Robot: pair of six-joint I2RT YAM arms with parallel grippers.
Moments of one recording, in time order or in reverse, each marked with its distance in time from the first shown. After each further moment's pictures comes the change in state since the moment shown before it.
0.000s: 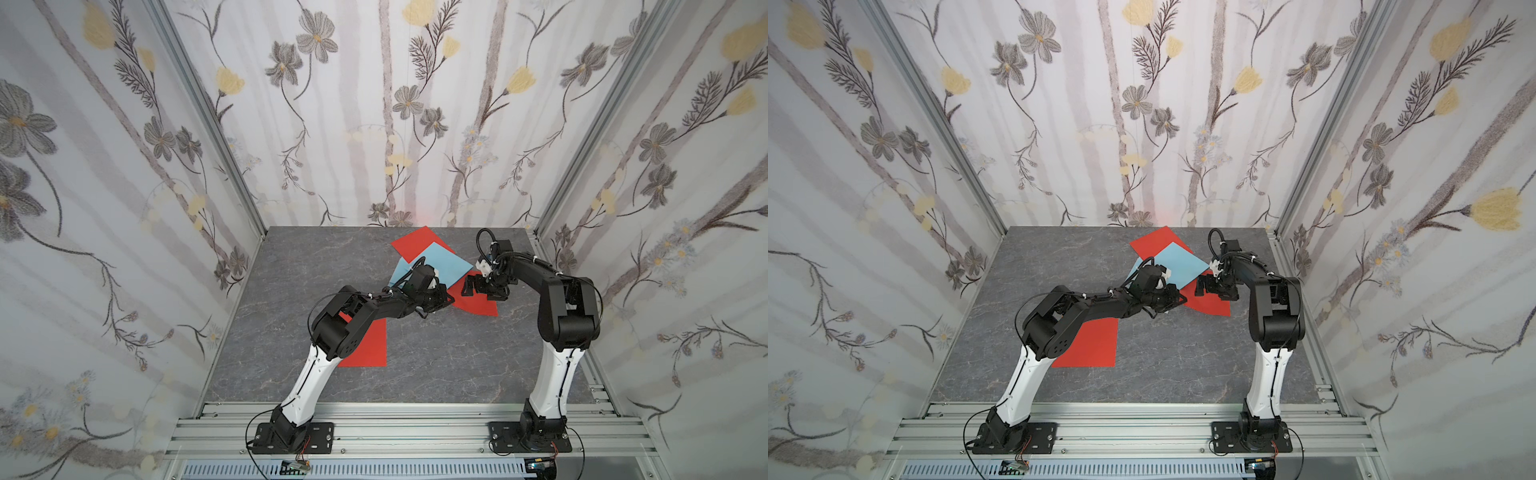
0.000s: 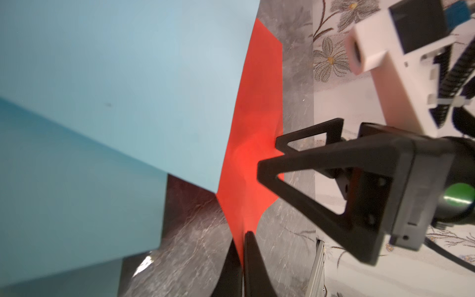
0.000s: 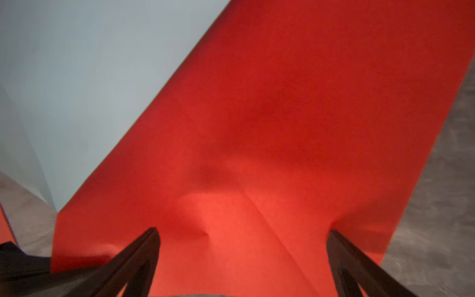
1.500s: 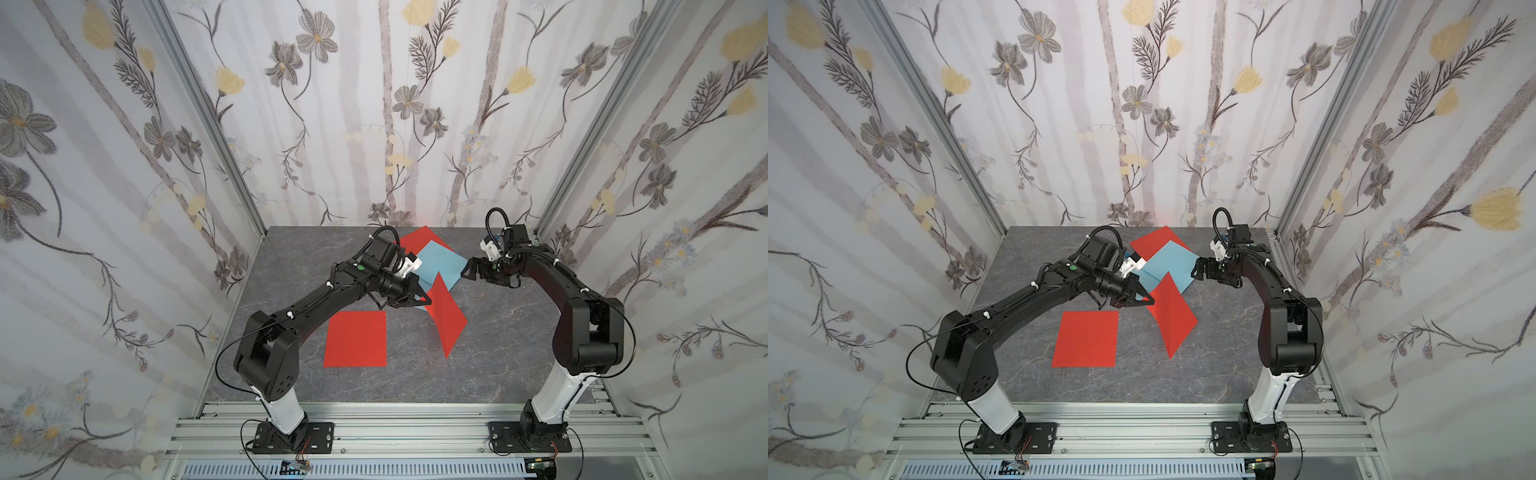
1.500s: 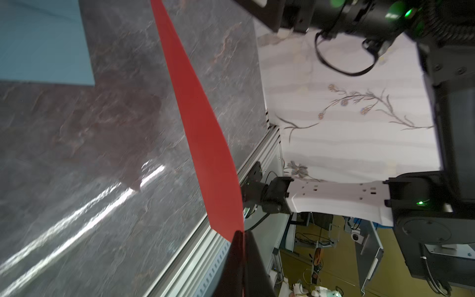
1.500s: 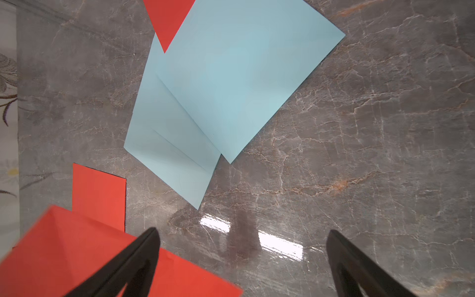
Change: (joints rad) left arm 0.138 -0.636 -0.137 -0.874 0.422 0.373; right arm -0.002 -0.230 -0.005 0.004 -0.097 0.035
